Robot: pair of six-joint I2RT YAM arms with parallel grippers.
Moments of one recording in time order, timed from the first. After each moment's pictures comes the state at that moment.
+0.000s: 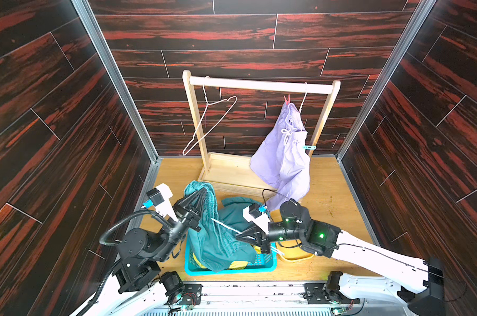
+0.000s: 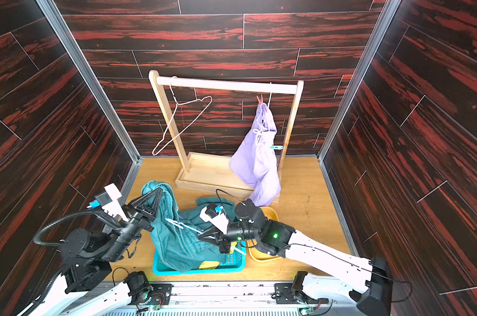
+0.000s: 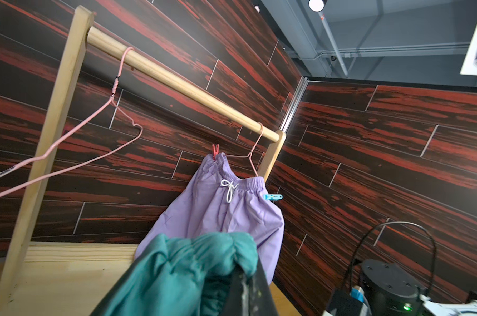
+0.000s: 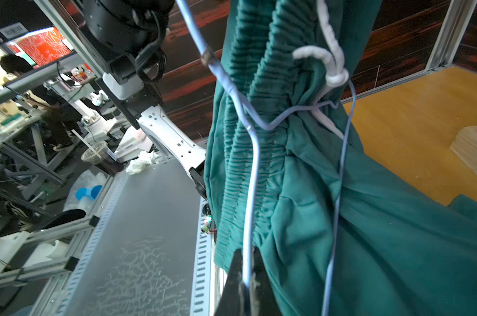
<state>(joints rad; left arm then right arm) -0.85 0.52 0.82 0.04 -0.22 -0.35 1.10 1.14 0.95 -0.12 -0.51 0.19</state>
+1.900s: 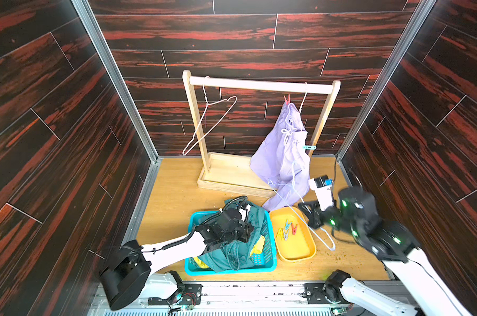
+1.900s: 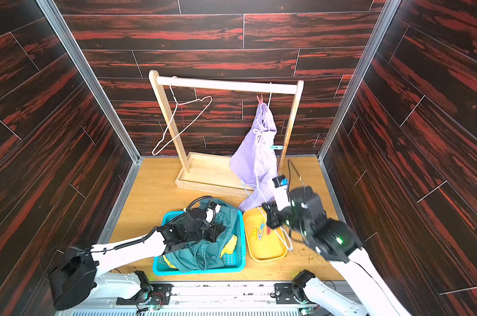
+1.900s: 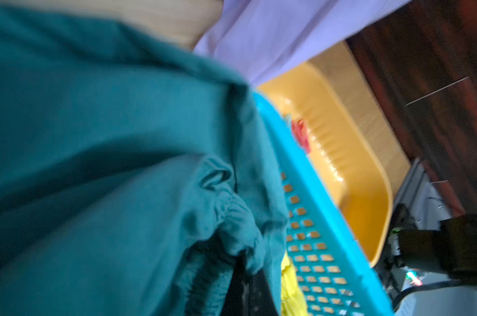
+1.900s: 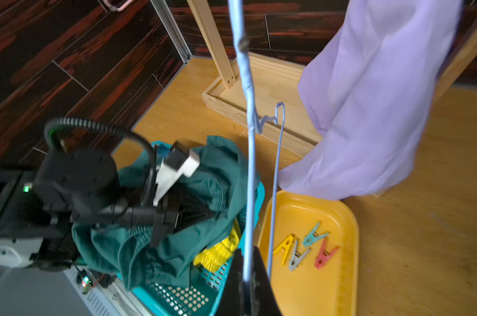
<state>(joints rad) -0.86 1.36 0.66 0.00 0.14 -0.56 0.58 0.88 1.20 -0.89 -0.16 0.26</state>
